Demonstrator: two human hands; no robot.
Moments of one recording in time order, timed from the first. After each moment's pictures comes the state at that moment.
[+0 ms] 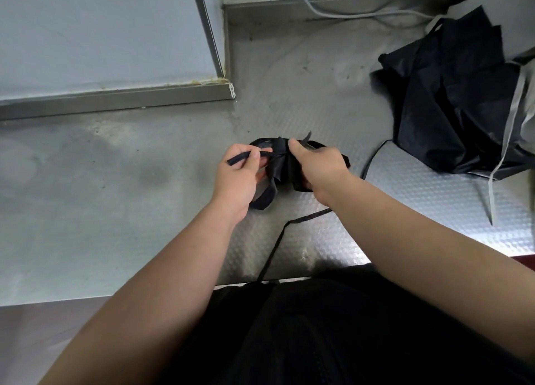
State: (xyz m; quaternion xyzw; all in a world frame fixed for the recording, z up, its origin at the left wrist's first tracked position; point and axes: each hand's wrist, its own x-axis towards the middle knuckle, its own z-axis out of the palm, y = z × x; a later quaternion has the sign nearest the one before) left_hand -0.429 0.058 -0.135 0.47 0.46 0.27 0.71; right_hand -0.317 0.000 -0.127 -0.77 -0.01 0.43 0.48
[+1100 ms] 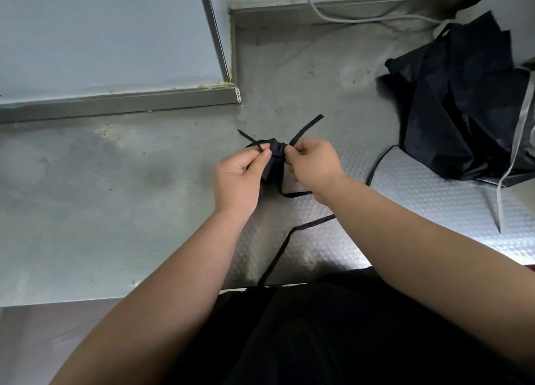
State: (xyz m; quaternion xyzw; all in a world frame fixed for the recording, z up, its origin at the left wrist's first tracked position) left_hand -0.436 0.059 -0.129 0.60 0.45 0.32 0.57; right_hand -0.324 0.011 -0.119 -0.82 -0.21 0.37 0.39
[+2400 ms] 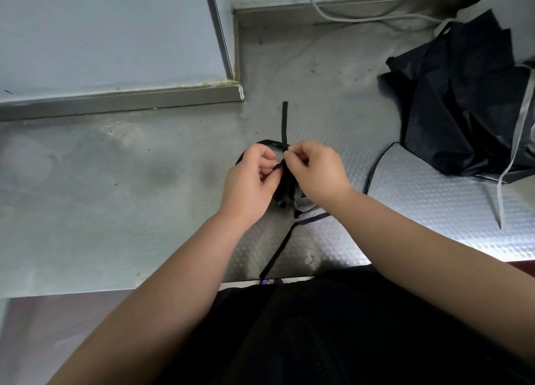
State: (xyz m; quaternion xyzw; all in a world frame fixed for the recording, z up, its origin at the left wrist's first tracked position) left_hand -0.450 0.049 -0.124 0.78 0.39 0.20 0.45; right_hand -0.333 -0.013 -0.122 -0.81 -0.38 0.22 0.38
